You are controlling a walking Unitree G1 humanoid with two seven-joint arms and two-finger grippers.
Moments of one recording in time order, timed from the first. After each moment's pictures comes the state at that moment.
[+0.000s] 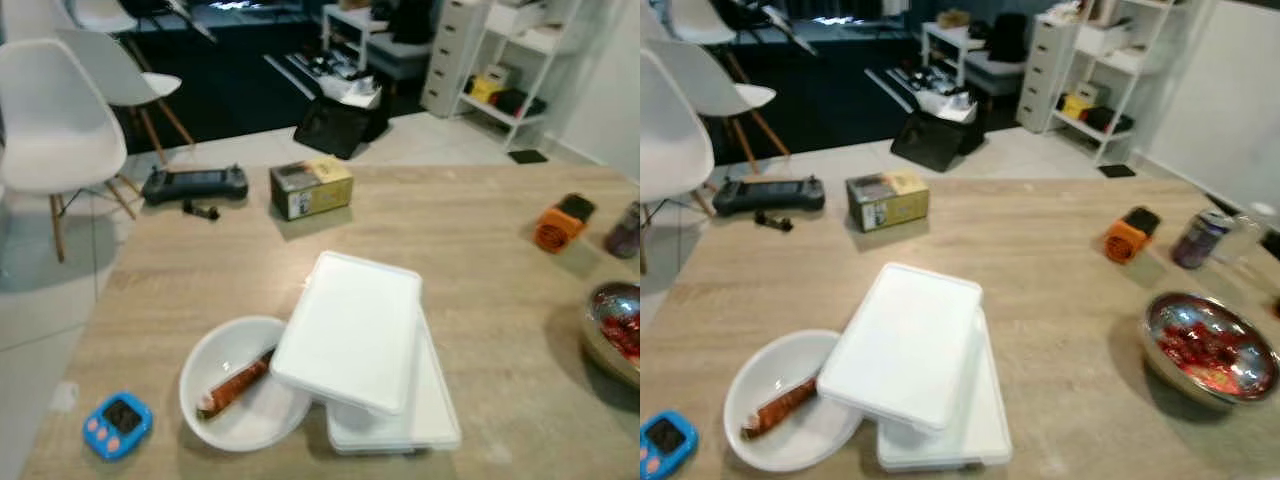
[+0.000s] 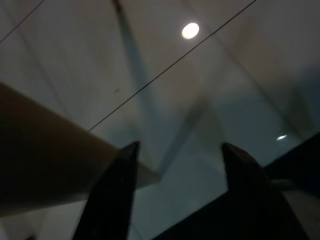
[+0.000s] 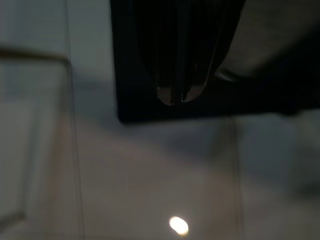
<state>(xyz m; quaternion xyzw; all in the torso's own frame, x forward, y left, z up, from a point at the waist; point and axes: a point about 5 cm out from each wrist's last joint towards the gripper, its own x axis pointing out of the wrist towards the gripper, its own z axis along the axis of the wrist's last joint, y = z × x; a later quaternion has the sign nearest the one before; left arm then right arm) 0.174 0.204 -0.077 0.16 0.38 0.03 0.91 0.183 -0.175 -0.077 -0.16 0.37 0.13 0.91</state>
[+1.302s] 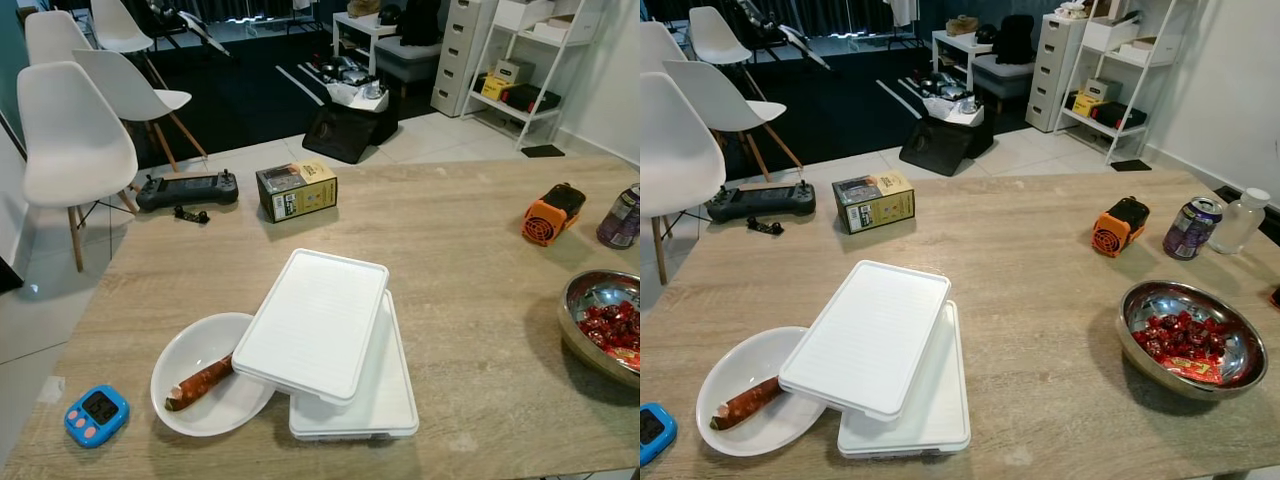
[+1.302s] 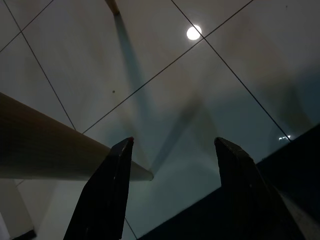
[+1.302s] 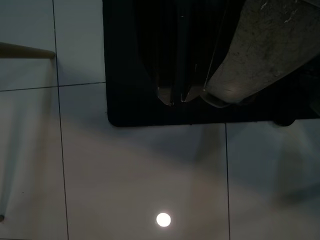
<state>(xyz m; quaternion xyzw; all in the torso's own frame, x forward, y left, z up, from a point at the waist) 0.187 0.198 -0.071 0.15 0.36 0.02 0.92 0.176 -0.184 -0.079 -0.16 0.38 0.13 0.90</state>
